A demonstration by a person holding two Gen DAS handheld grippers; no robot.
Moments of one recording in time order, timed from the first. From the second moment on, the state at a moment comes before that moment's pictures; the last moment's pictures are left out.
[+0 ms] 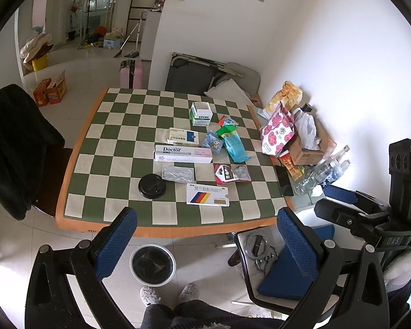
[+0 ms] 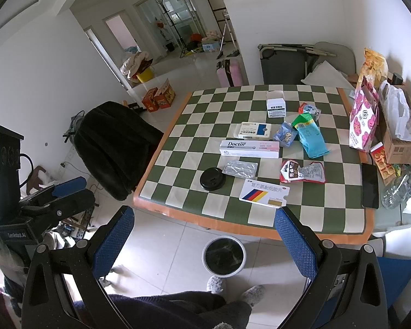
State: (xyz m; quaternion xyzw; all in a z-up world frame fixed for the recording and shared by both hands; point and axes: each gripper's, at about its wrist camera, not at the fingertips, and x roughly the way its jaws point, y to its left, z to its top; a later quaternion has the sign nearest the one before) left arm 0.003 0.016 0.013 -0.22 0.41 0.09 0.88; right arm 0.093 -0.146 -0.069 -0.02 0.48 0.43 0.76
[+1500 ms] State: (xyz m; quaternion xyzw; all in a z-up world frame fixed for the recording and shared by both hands) left arm 0.260 0.045 -0.337 -0.27 0.68 0.34 0.60; right arm 0.352 -0.024 -0.474 -0.50 0.56 0.39 0.53
